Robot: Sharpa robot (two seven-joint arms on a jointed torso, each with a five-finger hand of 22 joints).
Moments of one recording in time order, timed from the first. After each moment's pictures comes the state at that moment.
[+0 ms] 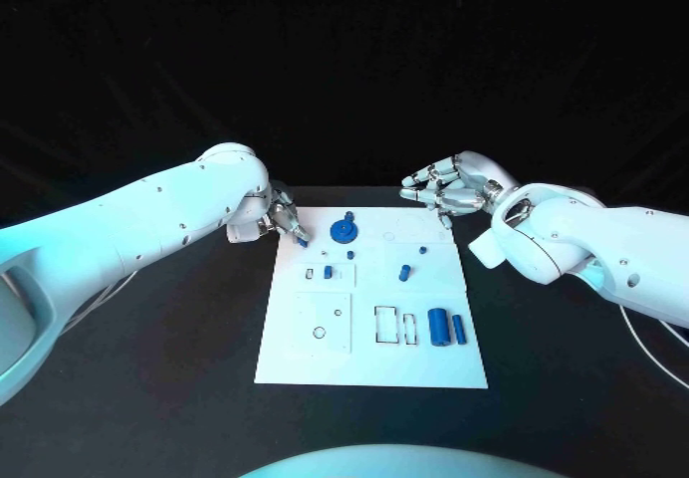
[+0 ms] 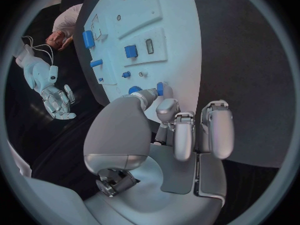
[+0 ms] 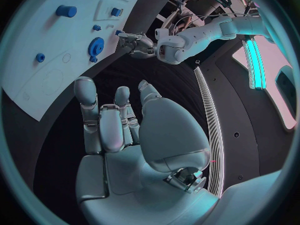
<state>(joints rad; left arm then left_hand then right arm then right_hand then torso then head) 1.32 -0.46 0.00 0.94 -1.06 0.39 -0.51 1.26 -0.12 0.52 0.18 0.20 0.86 0.06 0.66 0.67 1.30 -0.02 1.17 1.04 1.47 -0.07 1.57 1.31 0.05 1.47 0.04 1.44 1.31 1.27 -0.87 -0.03 1.56 -0.75 -0.40 0.02 1.32 0.02 0.00 0.17 0.27 0.90 0.17 0.12 0.07 1.03 0.08 0.92 0.84 1.46 0.00 1.32 1.19 0.15 1.15 0.10 1.07 0.65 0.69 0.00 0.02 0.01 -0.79</state>
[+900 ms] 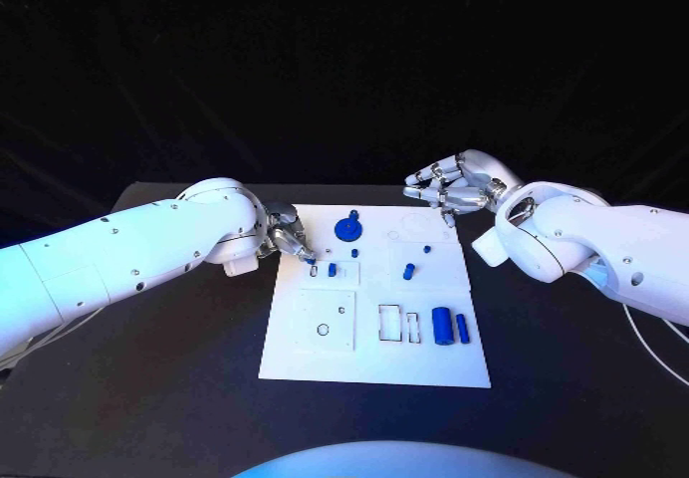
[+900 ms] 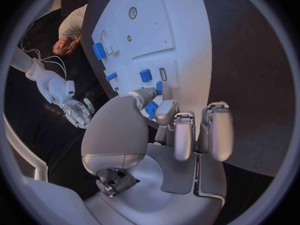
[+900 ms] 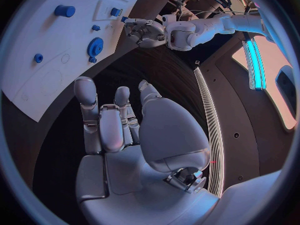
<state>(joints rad) 1.26 -0.66 -0.02 1.31 -1.08 0.18 -0.49 1.23 -0.15 0.55 0.17 0.28 0.88 0.05 0.67 0.68 1.33 -0.03 1.20 1.08 1.47 -0.08 1.57 1.31 0.05 1.47 0.04 1.46 1.31 1.27 -0.88 -0.03 1.56 -0.75 -0.40 0.02 1.32 0.02 -0.01 0.18 0.27 0.90 0.17 0.13 0.07 1.03 0.08 0.92 0.84 1.46 0.00 1.32 1.19 0.15 1.15 0.10 1.07 0.65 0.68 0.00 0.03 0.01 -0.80</state>
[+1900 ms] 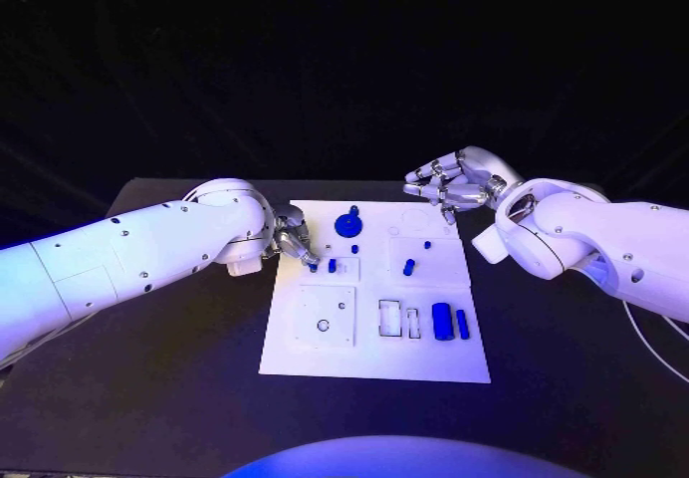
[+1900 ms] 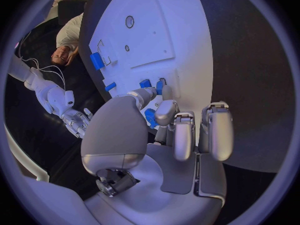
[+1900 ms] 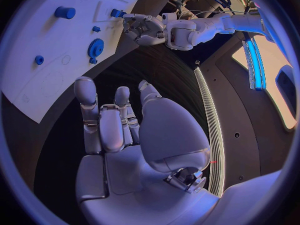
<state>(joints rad) 1.25 -0.64 -0.02 1.32 -1.13 0.22 -0.50 1.23 -0.15 0.56 0.16 0.29 0.89 0.05 0.67 0.68 1.33 -0.03 1.20 1.08 1.47 -0.08 1.57 1.31 0.05 1.46 0.03 1.46 1.31 1.26 -0.88 -0.04 1.56 -0.75 -0.40 0.02 1.32 0.02 -0.01 0.18 0.28 0.90 0.17 0.13 0.07 1.03 0.08 0.92 0.84 1.46 0.00 1.32 1.19 0.15 1.15 0.10 1.07 0.65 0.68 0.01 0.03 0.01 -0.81</state>
